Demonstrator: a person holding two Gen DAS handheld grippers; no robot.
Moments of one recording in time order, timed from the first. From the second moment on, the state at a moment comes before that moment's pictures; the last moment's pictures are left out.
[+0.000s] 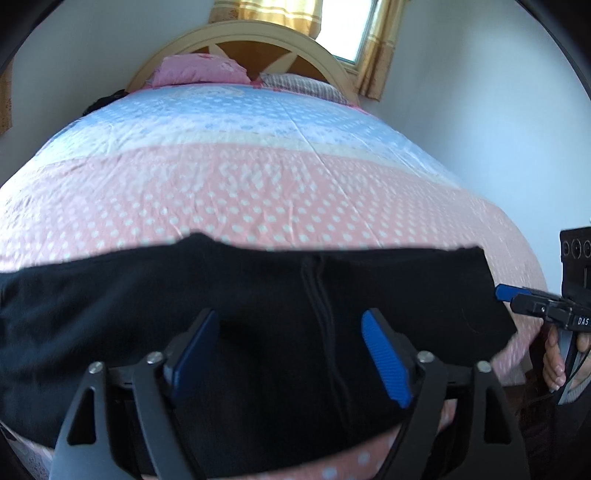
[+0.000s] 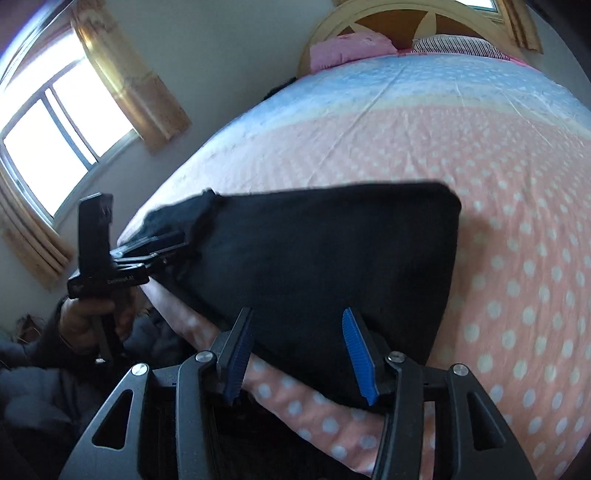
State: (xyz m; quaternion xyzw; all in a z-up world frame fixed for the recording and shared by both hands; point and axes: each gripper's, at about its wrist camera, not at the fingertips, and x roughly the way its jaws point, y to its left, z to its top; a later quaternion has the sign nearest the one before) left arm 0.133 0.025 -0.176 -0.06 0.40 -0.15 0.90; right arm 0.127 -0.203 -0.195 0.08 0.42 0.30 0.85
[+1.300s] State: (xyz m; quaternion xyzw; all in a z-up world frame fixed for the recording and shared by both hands) left arm 0.135 0.269 -0.207 -0.18 0.38 0.04 0.91; right arm 0.130 -0.069 -0.187 0.04 0.38 0.40 0.83
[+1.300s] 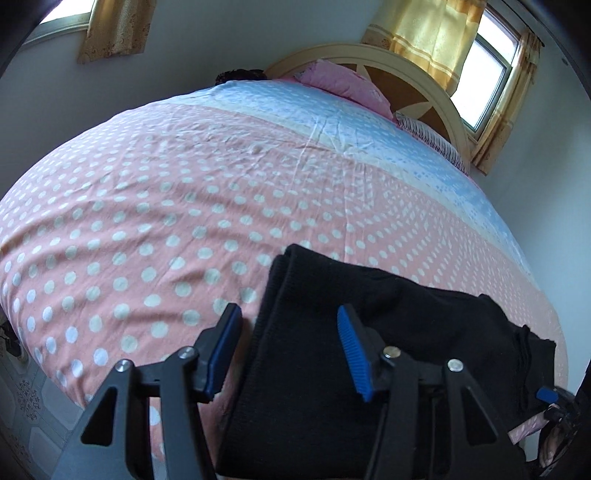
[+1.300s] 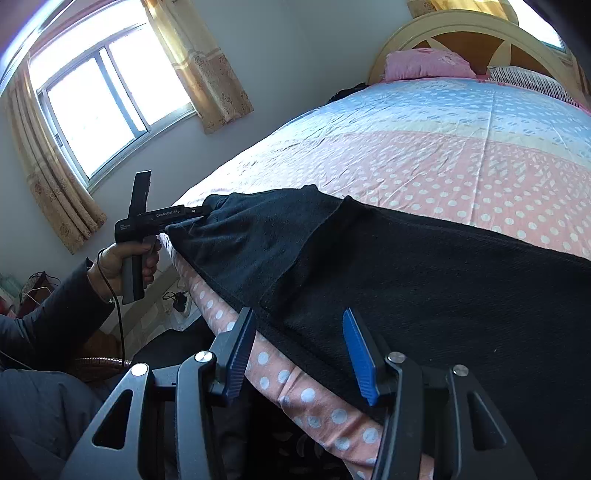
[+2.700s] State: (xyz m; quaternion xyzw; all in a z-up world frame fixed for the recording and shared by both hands) left arm 0.127 0.279 -0.205 -0.19 0.41 0.03 0.89; right arm 0.128 -0.080 -0.176 0.04 0.36 0.38 0.85
